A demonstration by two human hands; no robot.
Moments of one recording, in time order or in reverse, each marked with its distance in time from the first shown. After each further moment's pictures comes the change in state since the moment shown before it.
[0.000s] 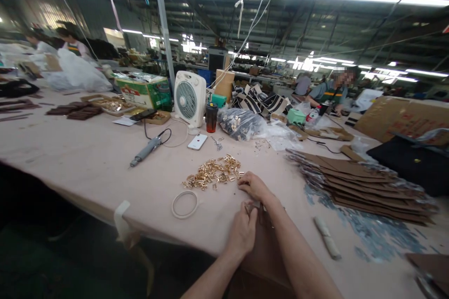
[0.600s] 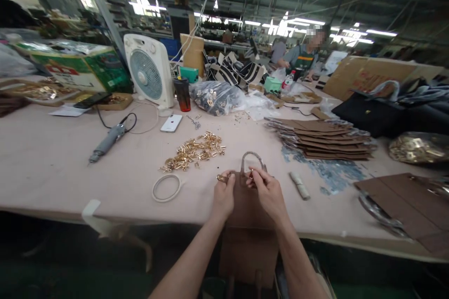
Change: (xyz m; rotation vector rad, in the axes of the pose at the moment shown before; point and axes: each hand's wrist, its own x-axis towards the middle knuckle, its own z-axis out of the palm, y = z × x) left_hand 0.012 -0.027 0.003 -0.229 0.084 0.033; right_hand -0.143 -0.084 -0.016 0.582 0.572 0.468
